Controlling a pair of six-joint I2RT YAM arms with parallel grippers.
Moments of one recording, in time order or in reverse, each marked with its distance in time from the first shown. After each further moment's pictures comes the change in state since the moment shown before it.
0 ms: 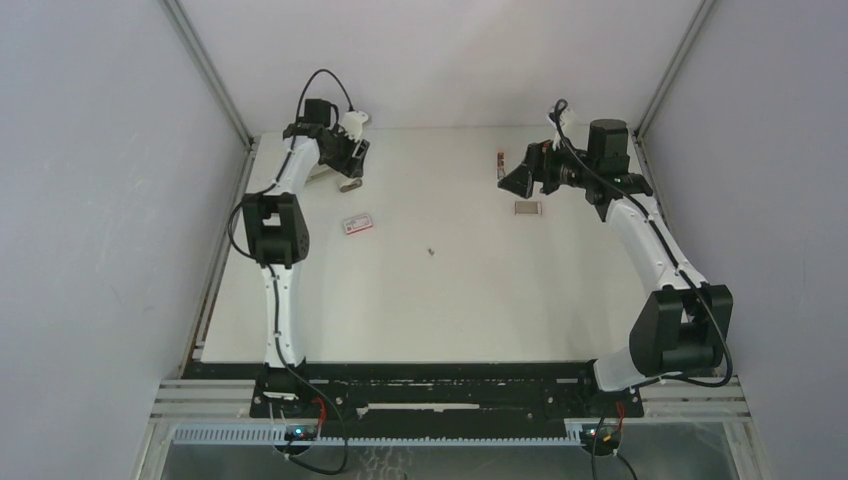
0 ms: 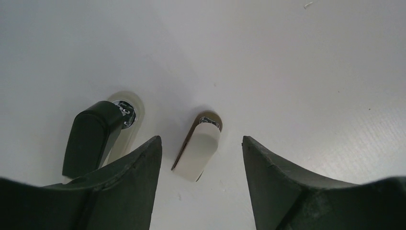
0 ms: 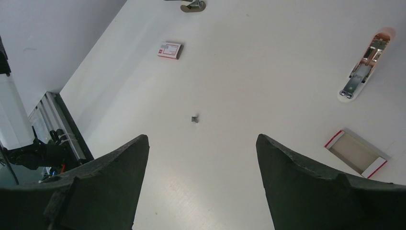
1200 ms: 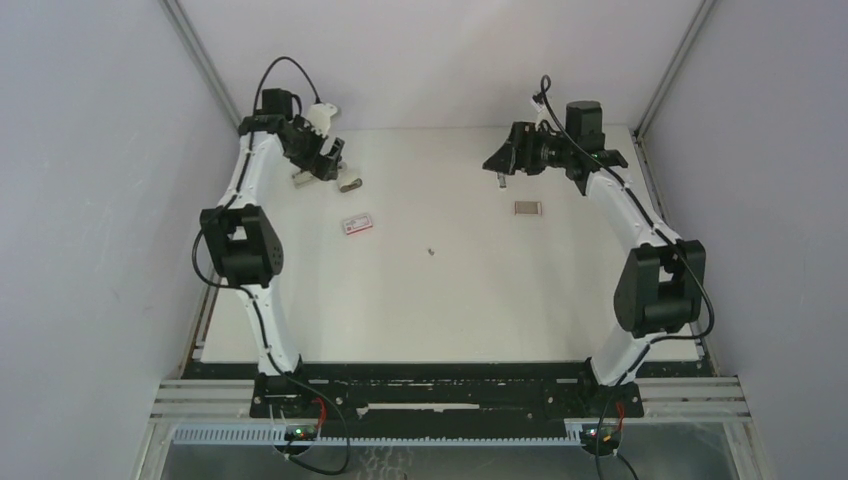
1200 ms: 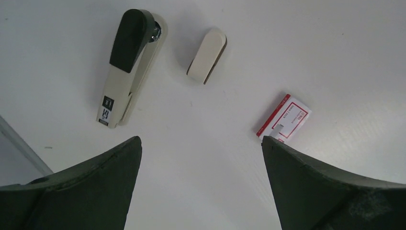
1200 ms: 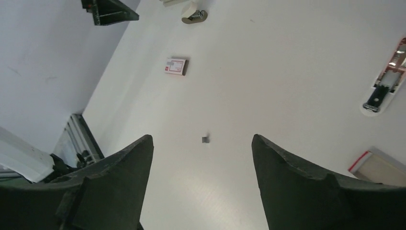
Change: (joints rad) left arm 0.101 -0.334 -0.212 -0.130 0.013 0.049; right arm 0.042 0.255 0.214 0.021 0.019 0.200
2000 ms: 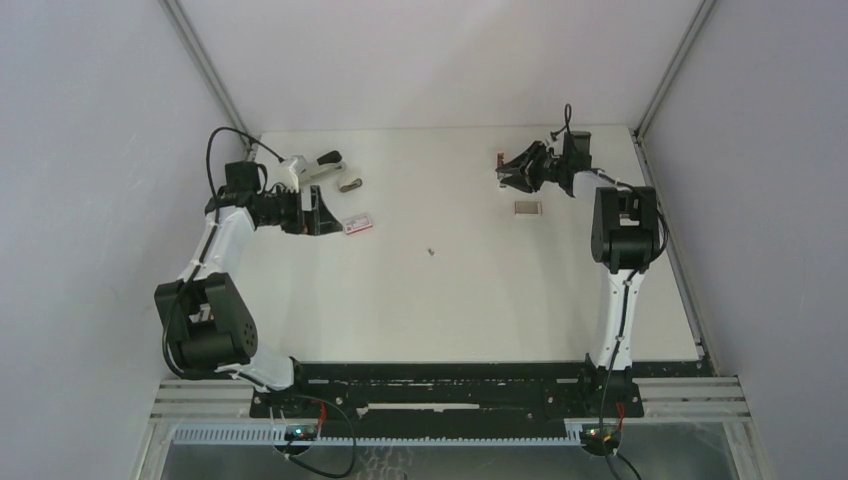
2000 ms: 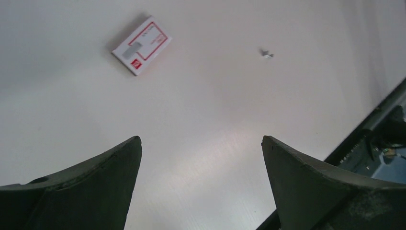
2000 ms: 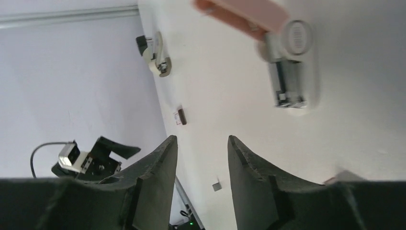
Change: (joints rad) left arm 0.146 -0.595 -0.902 0.247 0.463 -0.319; right arm -0.124 0.566 0.105 0.341 -0.062 0.666
